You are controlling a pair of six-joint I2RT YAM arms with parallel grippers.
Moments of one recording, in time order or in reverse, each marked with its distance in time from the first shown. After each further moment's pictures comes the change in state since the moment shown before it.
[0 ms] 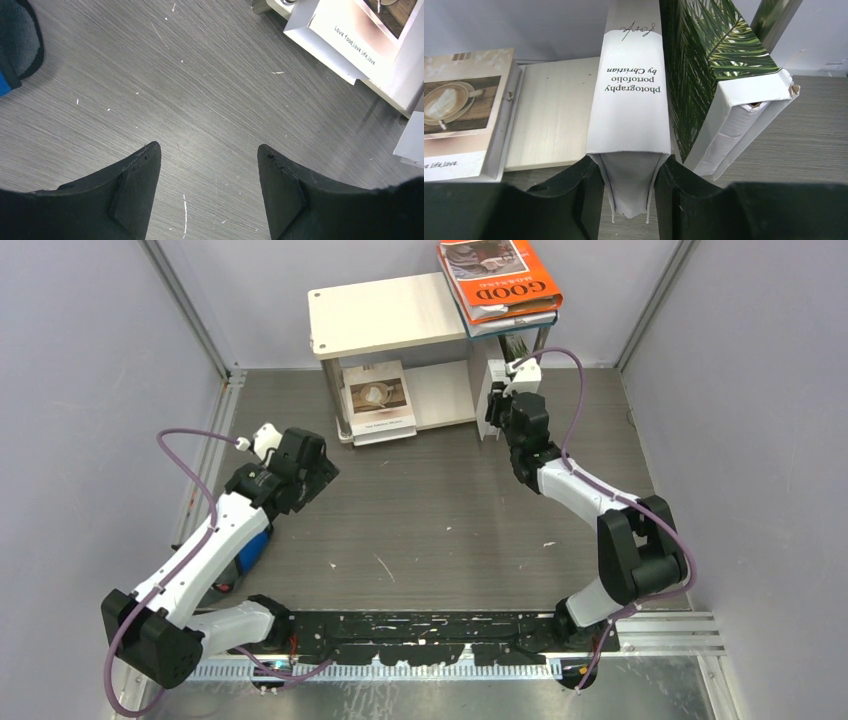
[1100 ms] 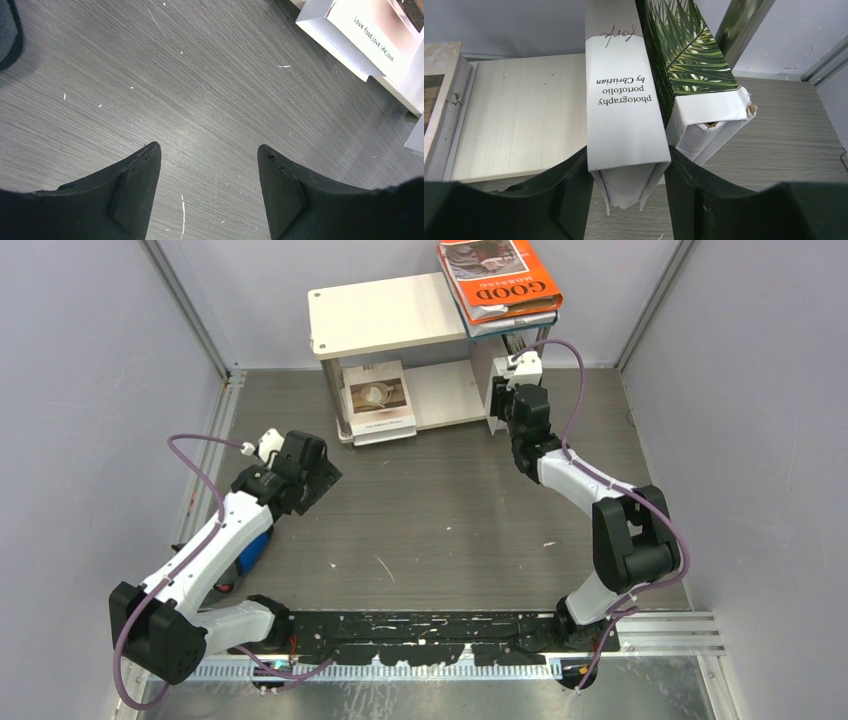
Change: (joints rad) left arm 0.034 0.023 -0.066 0.069 0.067 -0.006; right arm -0.047 0.079 0.071 -0.023 0.040 -0.094
